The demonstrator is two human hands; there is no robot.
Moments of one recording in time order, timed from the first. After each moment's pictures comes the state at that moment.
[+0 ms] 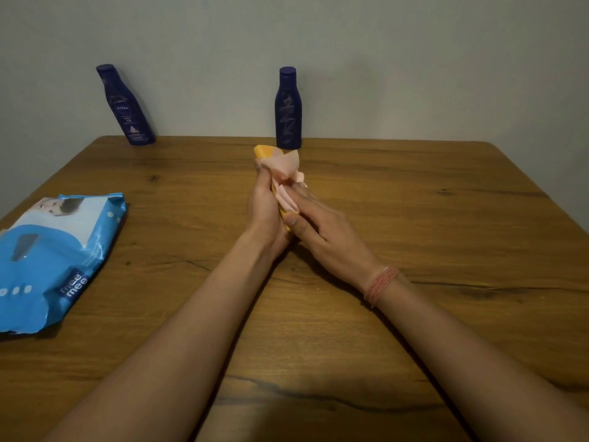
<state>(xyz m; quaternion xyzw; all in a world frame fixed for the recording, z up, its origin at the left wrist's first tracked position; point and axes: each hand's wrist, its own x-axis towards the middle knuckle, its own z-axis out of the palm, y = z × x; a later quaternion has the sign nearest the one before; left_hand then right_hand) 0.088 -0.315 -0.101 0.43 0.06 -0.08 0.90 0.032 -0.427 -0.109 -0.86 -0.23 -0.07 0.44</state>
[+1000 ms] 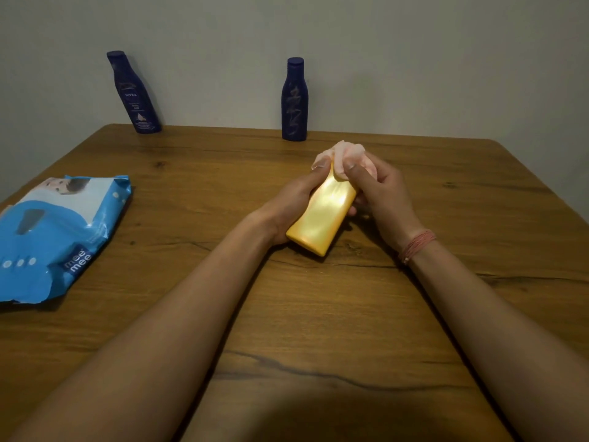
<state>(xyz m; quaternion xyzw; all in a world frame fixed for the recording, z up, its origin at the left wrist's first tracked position) 0.072 -0.313 -0.090 0.60 -0.12 -0.31 0.73 0.050 -0.474 -0.100 -0.73 -0.06 -0.09 0.67</state>
